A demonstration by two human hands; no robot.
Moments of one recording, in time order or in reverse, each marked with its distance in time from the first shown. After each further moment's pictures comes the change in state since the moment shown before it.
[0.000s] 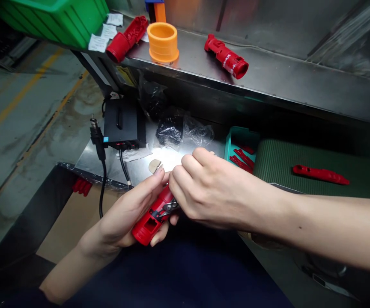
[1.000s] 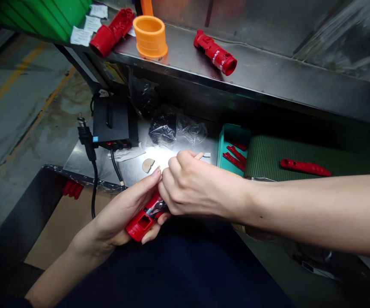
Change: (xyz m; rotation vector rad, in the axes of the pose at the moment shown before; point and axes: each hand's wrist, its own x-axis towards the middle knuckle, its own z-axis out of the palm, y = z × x) left_hand 0.006 -0.005 -0.003 -0.073 0.011 -0.058; right_hand 0.007 -0.006 0.006 -0.161 -0.087 -0.103
